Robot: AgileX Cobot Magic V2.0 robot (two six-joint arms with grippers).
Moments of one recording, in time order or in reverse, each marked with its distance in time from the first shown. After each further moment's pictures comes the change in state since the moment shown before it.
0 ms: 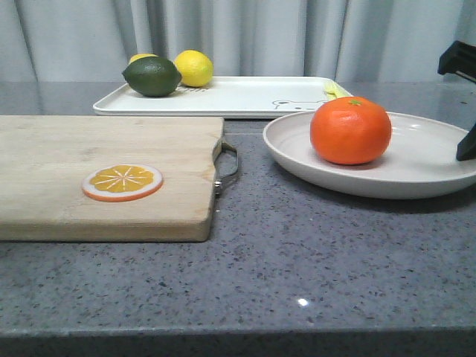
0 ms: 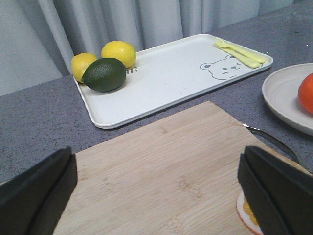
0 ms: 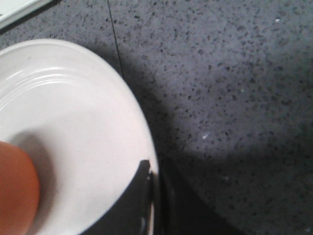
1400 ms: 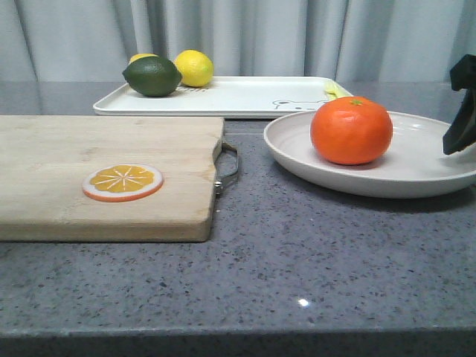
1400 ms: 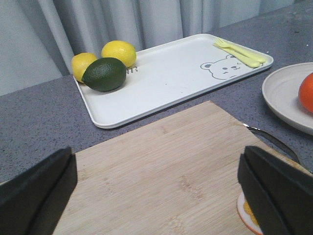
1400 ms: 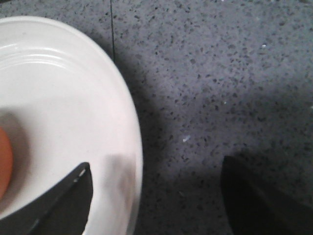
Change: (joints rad) left arm 0.000 0.000 0.000 0.000 0.000 0.000; right arm 0.000 -0.031 0.008 -0.181 0.002 -0.004
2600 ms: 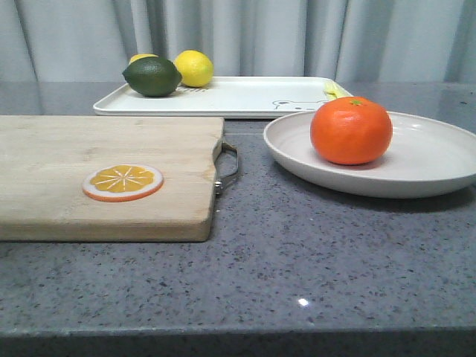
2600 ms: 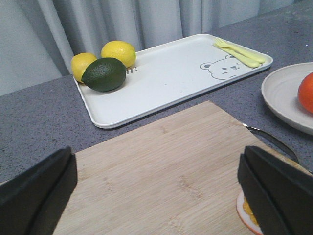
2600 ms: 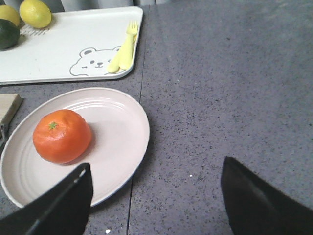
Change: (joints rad) left arm 0.000 0.000 0.000 0.000 0.000 0.000; right arm -0.057 -0.744 0.000 -0.171 0.373 0.001
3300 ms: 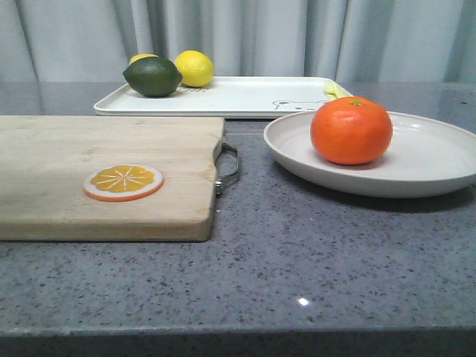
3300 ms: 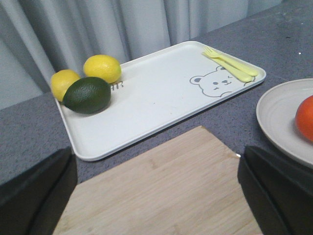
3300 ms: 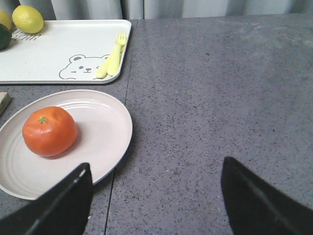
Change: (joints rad) left arm -0.009 0.205 -0.186 0.010 0.030 0.000; right arm 0.000 -0.183 -0.002 -0.091 0.101 0.000
